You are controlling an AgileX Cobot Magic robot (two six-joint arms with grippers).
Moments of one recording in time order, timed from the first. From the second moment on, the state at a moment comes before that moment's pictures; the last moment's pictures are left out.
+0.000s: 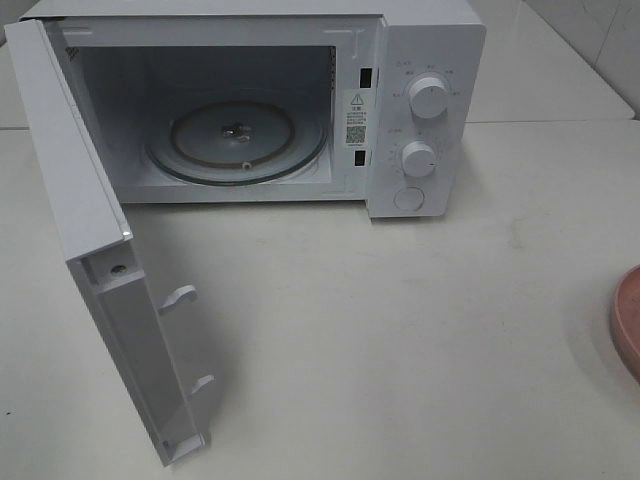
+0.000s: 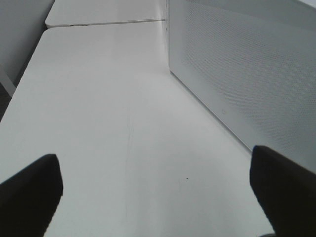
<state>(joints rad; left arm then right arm) 0.09 0.00 -0.50 -0.13 1.05 0.16 0.03 0.00 -0.51 -0.05 1.04 0.08</state>
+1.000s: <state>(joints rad) 0.09 0.00 -0.50 -0.13 1.05 0.16 0.03 0.00 -0.51 -0.05 1.04 0.08</state>
